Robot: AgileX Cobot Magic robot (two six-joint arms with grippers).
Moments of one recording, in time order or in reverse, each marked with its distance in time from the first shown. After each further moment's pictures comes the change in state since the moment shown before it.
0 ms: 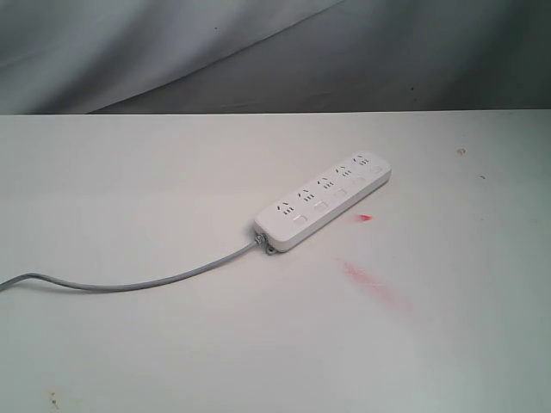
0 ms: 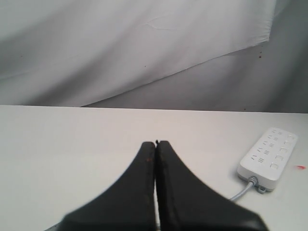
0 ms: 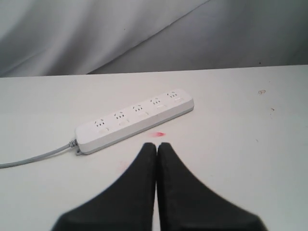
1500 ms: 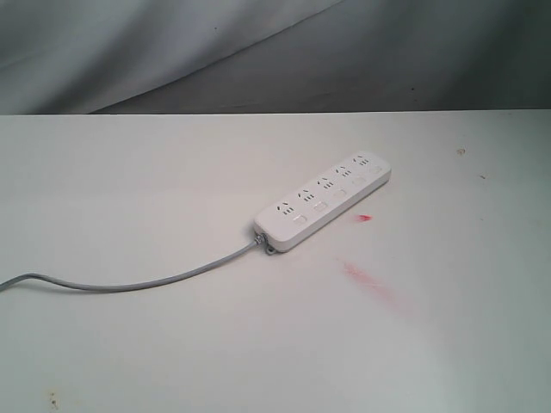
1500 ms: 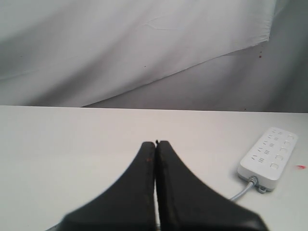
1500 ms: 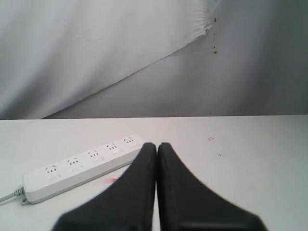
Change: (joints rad) left arm 0.000 0.000 0.000 0.000 0.000 0.002; right arm -0.255 -0.155 0.037 0.529 -0.054 -0.629
